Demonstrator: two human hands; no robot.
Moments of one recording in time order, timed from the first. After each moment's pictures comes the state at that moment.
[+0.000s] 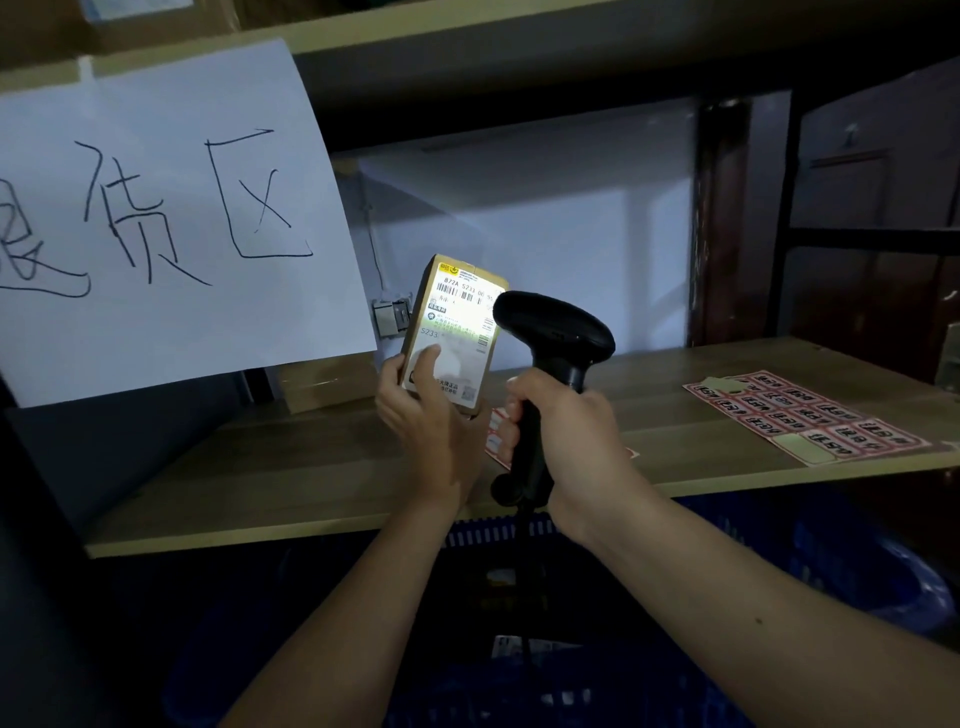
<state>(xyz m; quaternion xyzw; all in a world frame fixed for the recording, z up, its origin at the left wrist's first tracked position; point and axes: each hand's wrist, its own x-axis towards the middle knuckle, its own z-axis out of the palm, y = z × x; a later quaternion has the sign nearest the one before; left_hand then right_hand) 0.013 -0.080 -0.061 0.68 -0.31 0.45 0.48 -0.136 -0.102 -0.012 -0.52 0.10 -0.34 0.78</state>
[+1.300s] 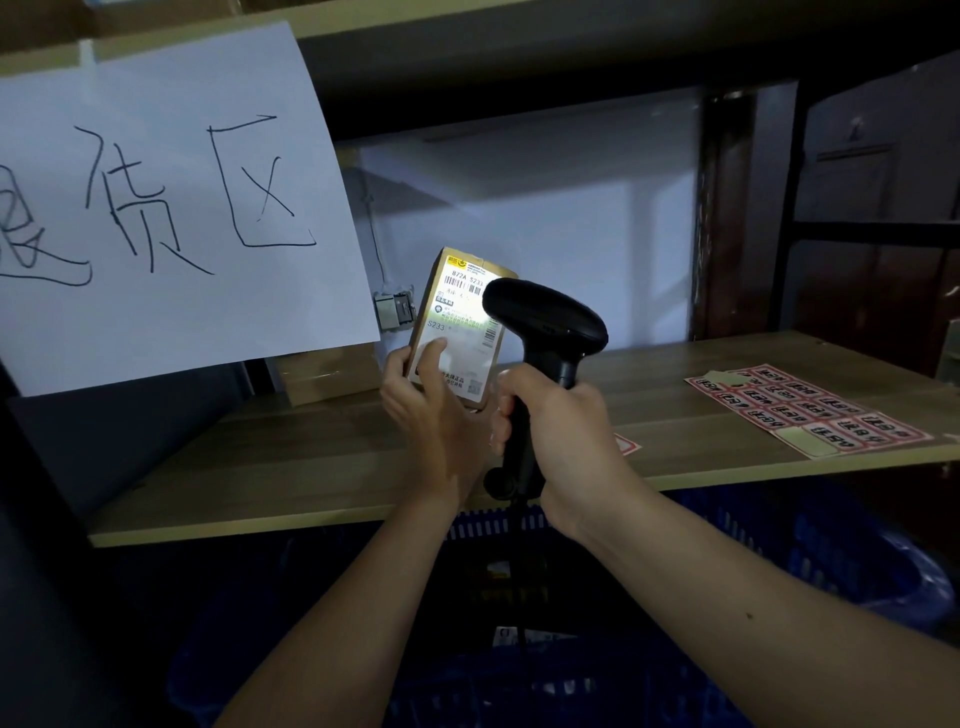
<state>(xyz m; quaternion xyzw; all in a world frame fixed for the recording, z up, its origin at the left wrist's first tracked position) -0.009 -0.071 -0.046 0.69 -0.28 0.34 0.57 -0.133 -0.095 -0.013 -0.55 0.08 -0.35 0.76</state>
